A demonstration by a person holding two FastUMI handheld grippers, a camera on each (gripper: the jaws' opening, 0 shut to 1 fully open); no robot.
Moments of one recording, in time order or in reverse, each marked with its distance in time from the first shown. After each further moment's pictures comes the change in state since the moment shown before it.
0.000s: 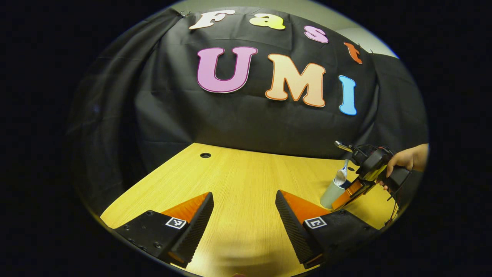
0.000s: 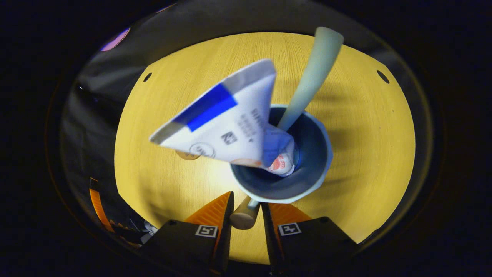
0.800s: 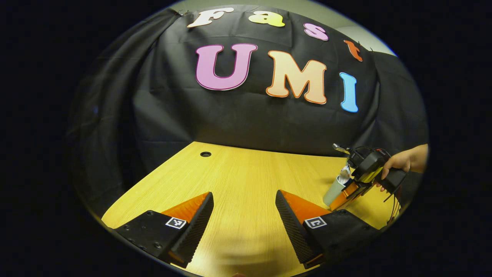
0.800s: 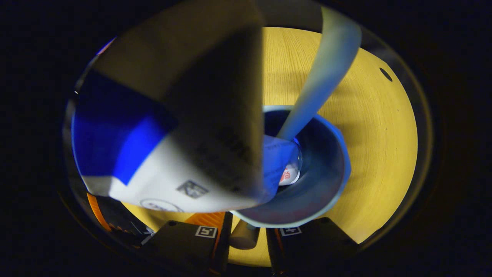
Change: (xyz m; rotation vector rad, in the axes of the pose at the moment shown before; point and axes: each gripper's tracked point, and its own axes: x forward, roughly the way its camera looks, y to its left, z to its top) left arm 0.013 0.003 -0.006 0.003 0.025 -0.005; right arm 0.023 -0.004 0.007 -0.002 0.034 -0.024
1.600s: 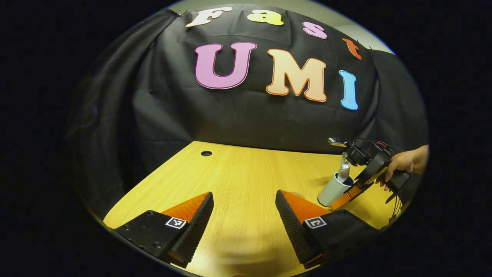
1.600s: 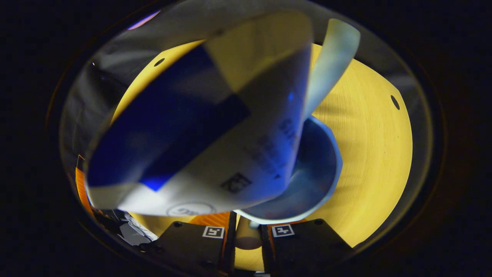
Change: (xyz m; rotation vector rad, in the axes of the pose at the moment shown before) left arm 0.000 0.008 -0.004 0.014 0.008 0.008; right arm -0.003 0.033 0.000 -0.170 -0.077 -0.016
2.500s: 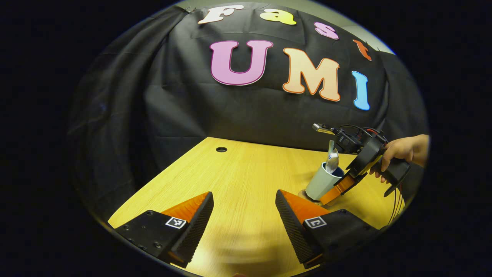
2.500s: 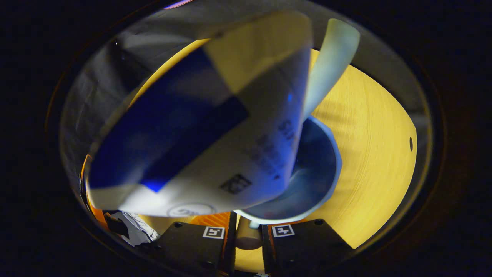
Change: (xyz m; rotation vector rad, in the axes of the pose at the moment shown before) left arm -0.003 0.049 -0.011 -0.026 0.017 0.070; right arm 0.005 0.099 0.039 -0.184 0.024 0.040
